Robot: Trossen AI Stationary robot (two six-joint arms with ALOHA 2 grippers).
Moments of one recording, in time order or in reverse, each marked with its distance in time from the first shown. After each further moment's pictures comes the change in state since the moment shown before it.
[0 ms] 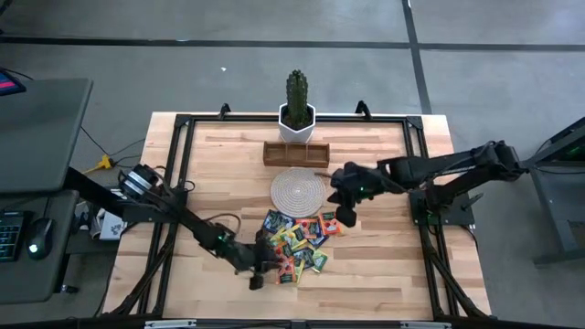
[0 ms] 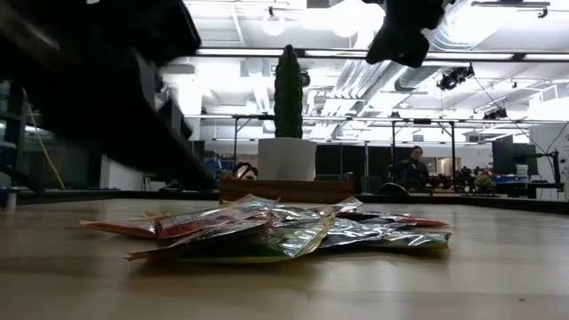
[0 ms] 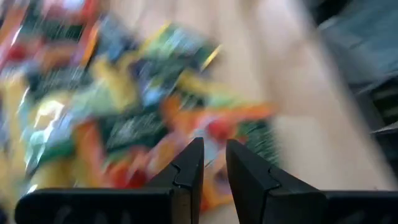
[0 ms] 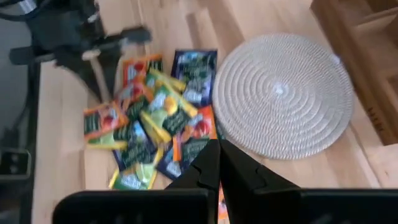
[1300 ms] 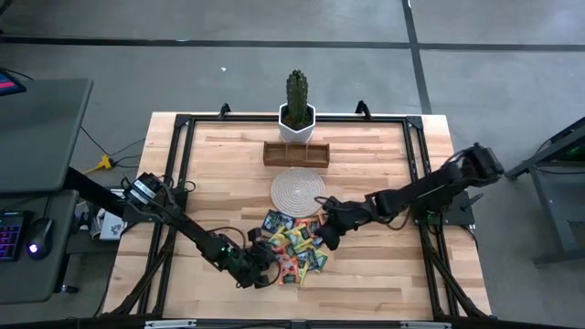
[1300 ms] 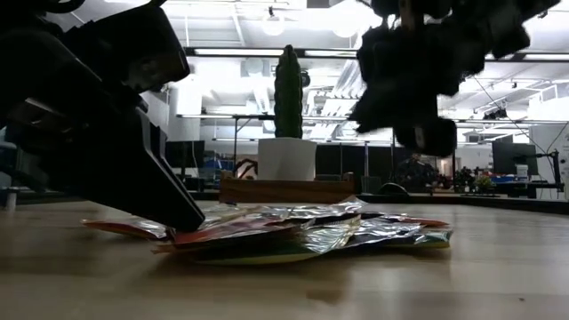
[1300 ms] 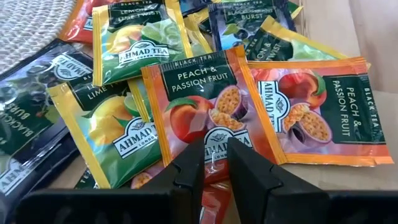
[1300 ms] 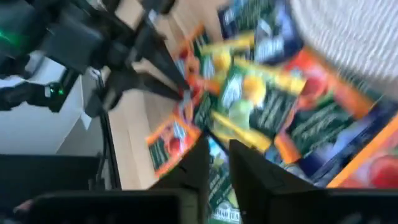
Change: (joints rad) left arm -0.063 0.085 0.072 -0.242 -0.222 -0.142; right arm 0.141 0.235 -0.365 0.815 -0.076 0.618
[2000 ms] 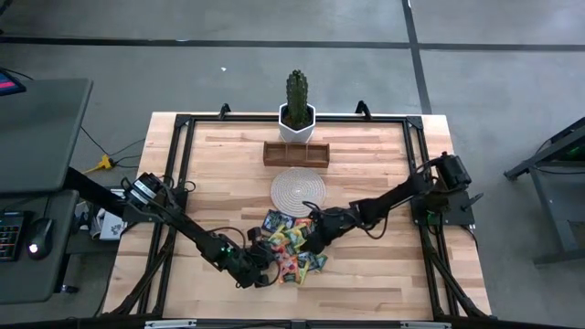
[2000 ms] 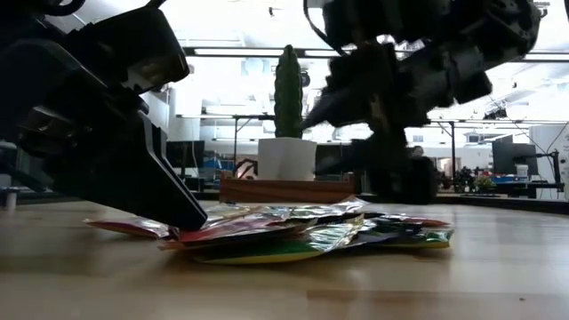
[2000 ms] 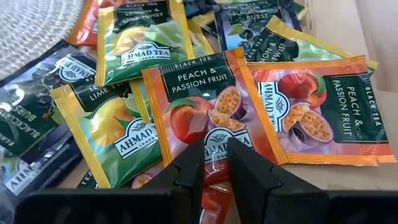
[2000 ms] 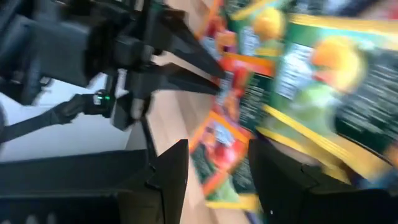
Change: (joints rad) left arm 0.005 0.004 -0.005 0.026 -0.033 0.020; right arm -0.014 0.276 0.068 0.336 -0.167 0.214
